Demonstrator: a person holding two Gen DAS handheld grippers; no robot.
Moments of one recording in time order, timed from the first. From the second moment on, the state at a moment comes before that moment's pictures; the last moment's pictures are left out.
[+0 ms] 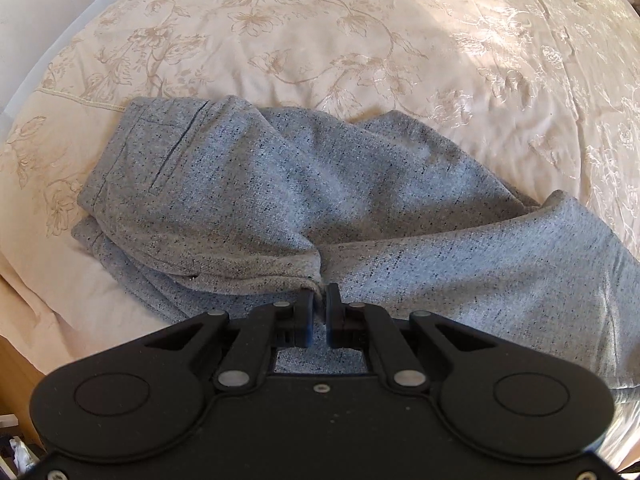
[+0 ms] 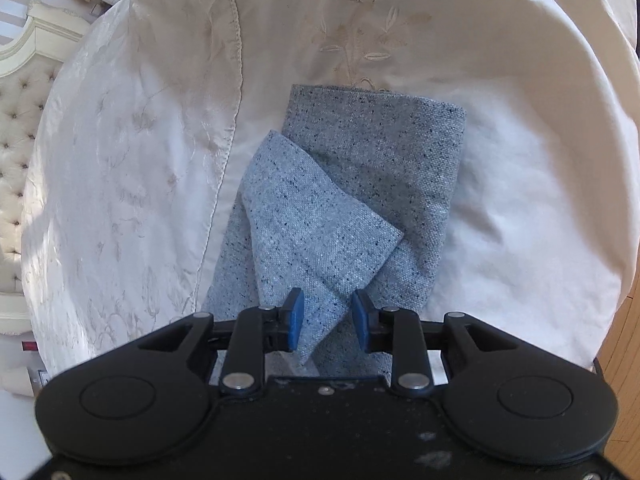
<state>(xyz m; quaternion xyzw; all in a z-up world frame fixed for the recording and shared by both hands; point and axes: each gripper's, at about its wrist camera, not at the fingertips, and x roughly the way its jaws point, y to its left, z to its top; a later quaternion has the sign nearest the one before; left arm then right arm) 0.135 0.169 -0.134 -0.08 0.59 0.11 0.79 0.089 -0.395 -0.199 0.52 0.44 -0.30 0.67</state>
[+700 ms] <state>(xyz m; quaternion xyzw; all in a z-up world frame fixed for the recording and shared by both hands) 0.135 0.179 -0.130 -0.09 0.58 0.09 0.80 0.088 -0.343 -0.151 0.37 0.49 -0.22 0.76</state>
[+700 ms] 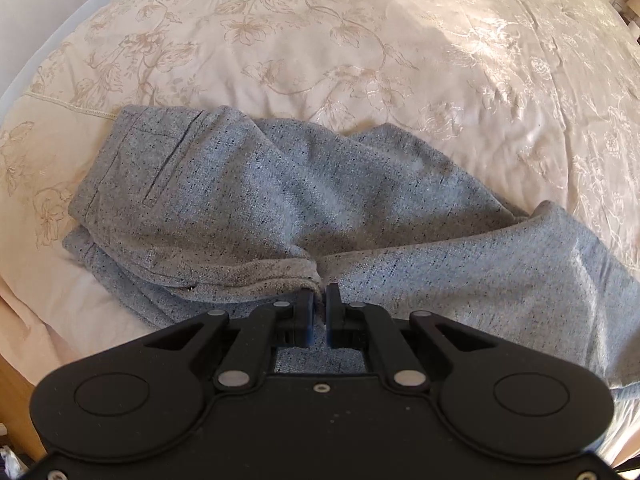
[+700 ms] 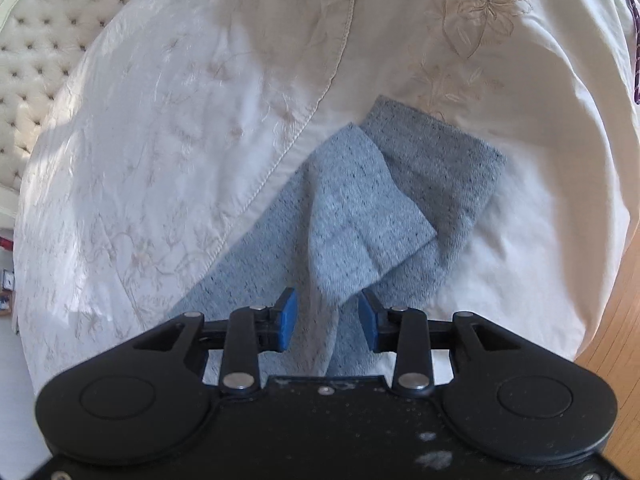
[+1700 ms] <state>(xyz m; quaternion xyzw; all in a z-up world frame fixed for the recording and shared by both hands) 0.147 0.188 -0.044 -0.13 0.46 0.05 0.88 0.175 -0.346 -0.022 0.25 0.32 -0.17 0.90</state>
